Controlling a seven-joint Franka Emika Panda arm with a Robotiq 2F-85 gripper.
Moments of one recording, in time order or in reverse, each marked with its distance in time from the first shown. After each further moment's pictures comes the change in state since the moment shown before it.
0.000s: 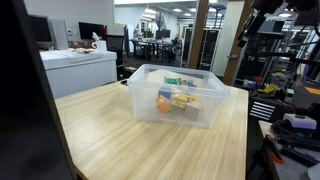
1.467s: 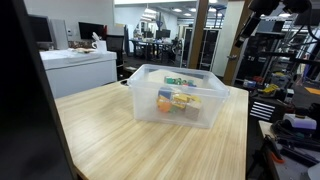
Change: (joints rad) arm -0.027 0.056 -0.012 0.021 0.000 0.048 0.017
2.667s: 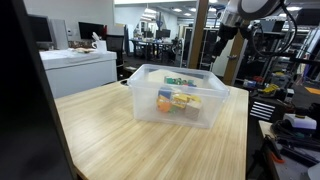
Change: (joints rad) arm -0.062 0.600 -0.050 0.254 0.024 0.292 0.047
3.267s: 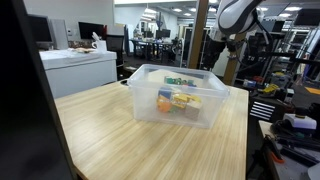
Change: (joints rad) arm 0.003 0.254 0.003 0.121 0.198 0.019 -0.048
